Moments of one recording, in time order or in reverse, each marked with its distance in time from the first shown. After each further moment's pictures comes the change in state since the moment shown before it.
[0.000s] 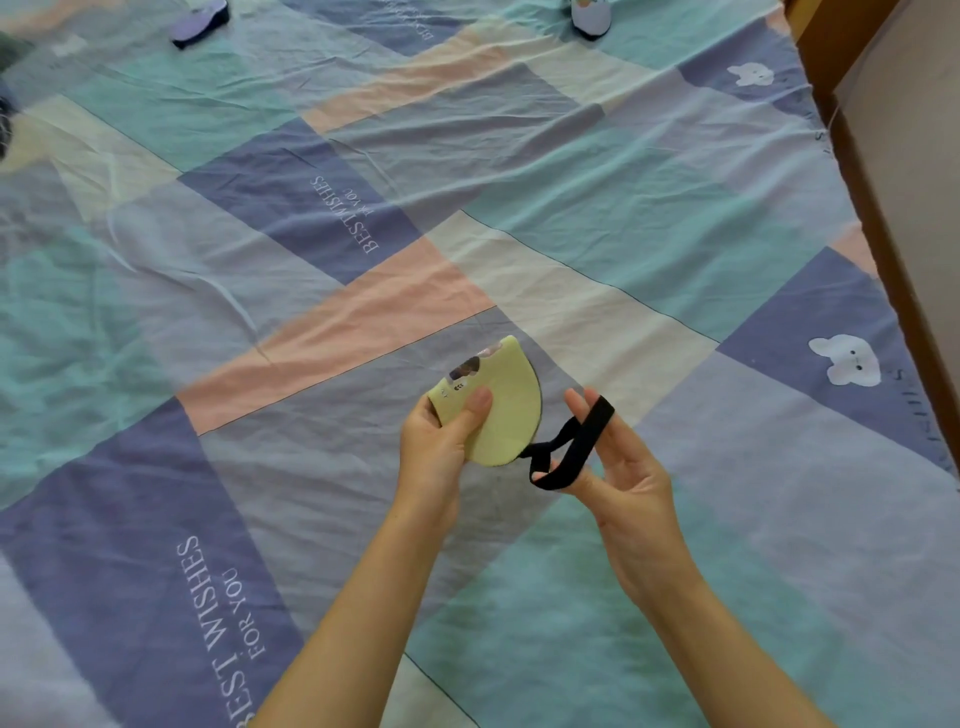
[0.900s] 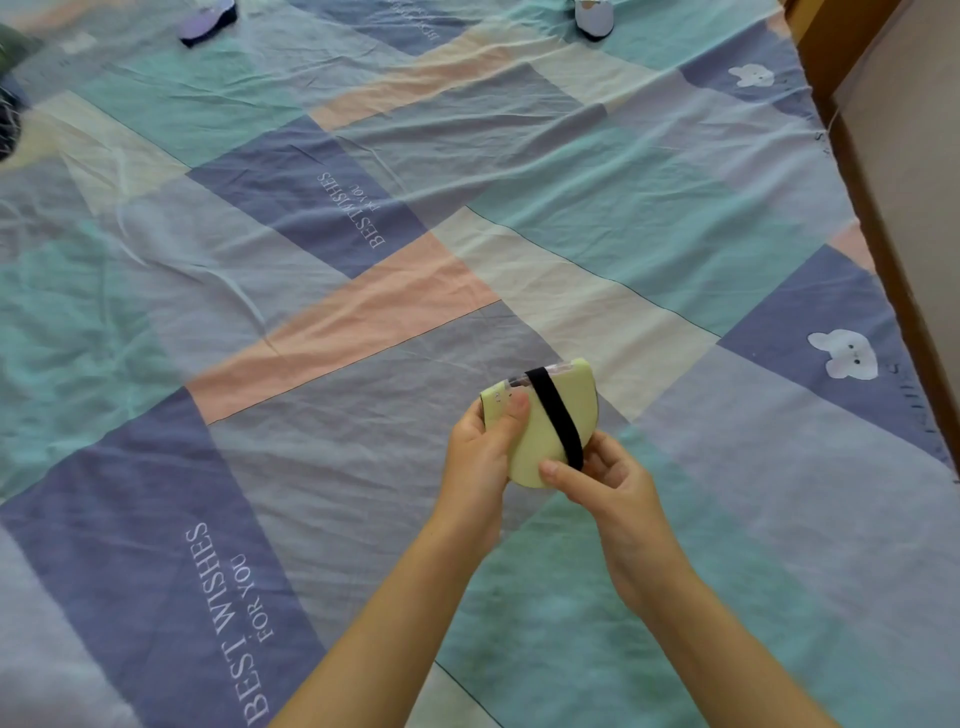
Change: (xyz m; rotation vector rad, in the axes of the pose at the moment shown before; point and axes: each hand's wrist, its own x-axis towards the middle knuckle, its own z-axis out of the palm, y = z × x) left_hand -0.040 -0.001 0.018 -0.046 -0.180 -0.086; right_hand -0.012 0.014 0.005 -0.098 0.014 0.115
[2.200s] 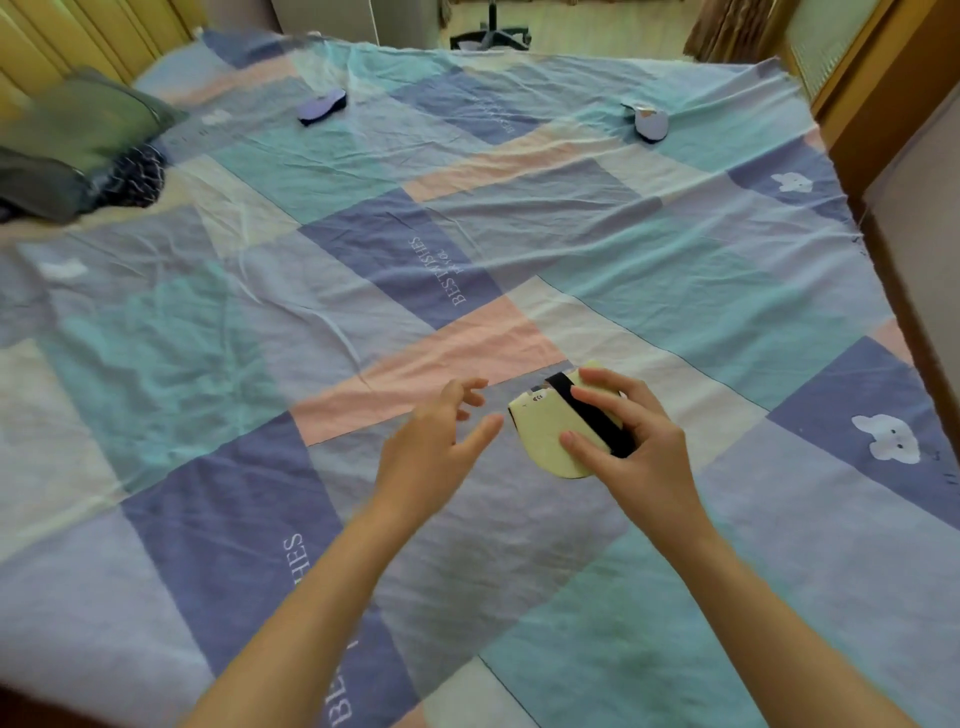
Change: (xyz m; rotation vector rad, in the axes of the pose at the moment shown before) left_hand -0.014 0.101 -0.111 1.146 0.118 0.476; right_hand 0.015 -0.068 0.078 -0.568 -0.073 -0.570
